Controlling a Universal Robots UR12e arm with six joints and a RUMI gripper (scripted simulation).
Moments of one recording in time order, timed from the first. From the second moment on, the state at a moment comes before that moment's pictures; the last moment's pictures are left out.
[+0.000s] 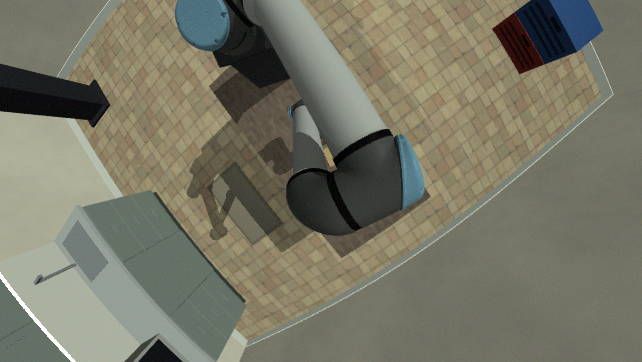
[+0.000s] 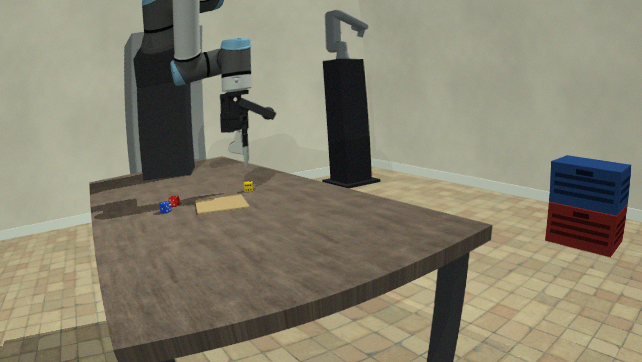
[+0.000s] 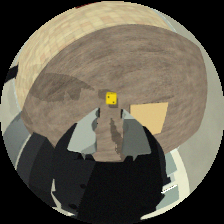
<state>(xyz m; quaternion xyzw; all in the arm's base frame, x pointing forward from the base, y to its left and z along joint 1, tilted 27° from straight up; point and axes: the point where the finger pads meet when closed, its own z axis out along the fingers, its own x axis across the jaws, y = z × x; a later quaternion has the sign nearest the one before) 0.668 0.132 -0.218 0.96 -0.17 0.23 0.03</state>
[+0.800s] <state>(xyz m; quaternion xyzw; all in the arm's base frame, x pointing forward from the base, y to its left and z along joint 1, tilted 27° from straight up) 0.682 0.127 -0.247 0.96 -0.17 0.23 0.03</state>
